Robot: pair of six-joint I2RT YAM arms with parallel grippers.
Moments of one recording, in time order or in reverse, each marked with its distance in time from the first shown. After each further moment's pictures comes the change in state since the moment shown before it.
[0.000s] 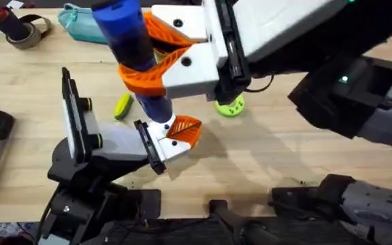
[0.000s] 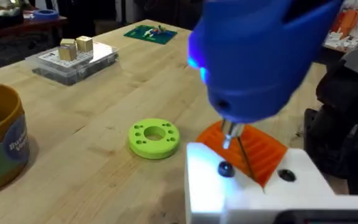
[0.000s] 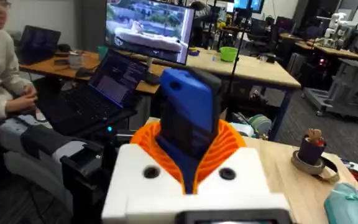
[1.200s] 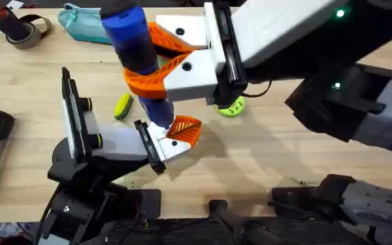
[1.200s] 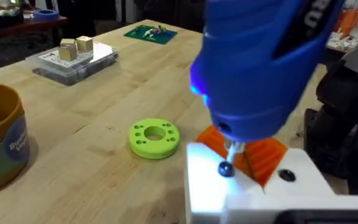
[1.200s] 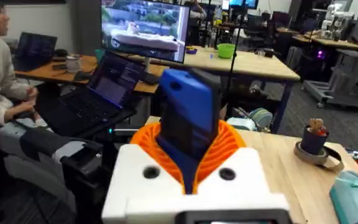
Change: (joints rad) left arm 0.000 0.000 0.000 0.000 0.000 0.000; right arm 0.000 0.000 -0.043 0.032 0.027 0.039
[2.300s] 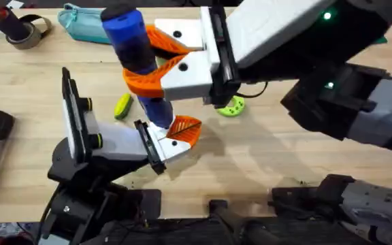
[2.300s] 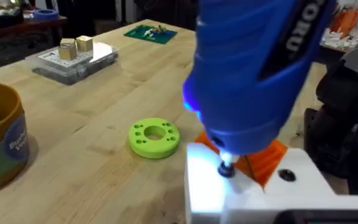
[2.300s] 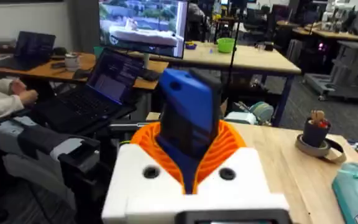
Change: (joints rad) left arm 0.000 0.000 0.000 0.000 0.000 0.000; right arm 0.000 0.022 -0.003 -0.001 0.010 0.000
